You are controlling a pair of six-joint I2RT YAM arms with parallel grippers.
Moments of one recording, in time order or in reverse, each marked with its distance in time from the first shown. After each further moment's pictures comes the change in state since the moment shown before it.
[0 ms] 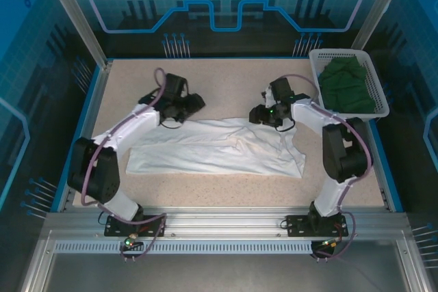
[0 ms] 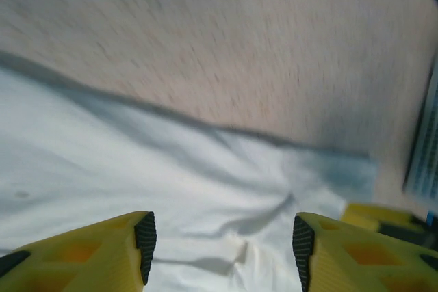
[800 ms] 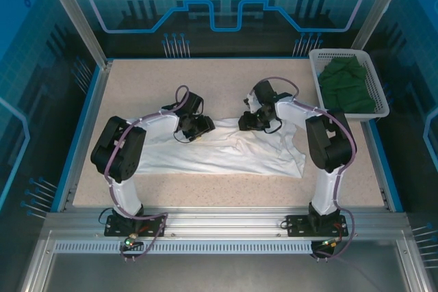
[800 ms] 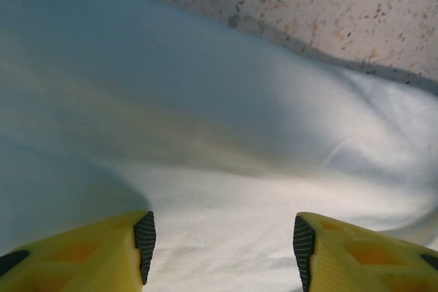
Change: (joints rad) left arm -0.040 0.227 -0.086 0.098 0.037 0.056; right arm 0.097 0.127 0.105 -0.063 -0.031 -0.119
